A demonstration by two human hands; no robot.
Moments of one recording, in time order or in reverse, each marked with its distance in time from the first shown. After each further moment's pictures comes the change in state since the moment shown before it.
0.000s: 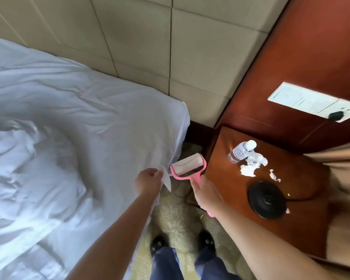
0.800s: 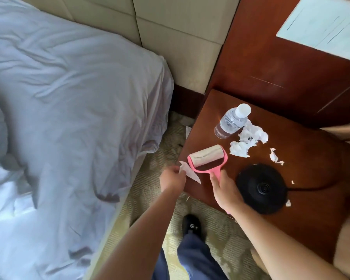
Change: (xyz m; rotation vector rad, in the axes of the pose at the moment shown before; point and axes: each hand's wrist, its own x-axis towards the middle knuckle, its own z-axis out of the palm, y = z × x) left_hand 0.000 -0.055 0.245 0.067 -0.181 -0.160; right_hand 0.081 0.219 0.009 -0.018 0.000 0.085
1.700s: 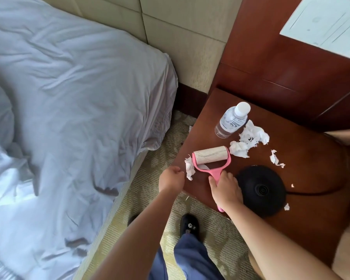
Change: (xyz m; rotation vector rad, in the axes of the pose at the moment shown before) left_hand 0.003 -0.016 0.015 0.077 -0.011 -0.011; right_hand 0.008 0.012 0.003 -0.305 0.060 0.028
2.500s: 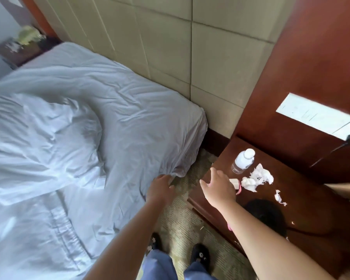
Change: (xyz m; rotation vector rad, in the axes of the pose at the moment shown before) left_hand -0.134 0.016 -0.154 0.411 0.223 0.291; right_hand -0.102 -0.104 -0.135 -0.016 0.114 -0.384
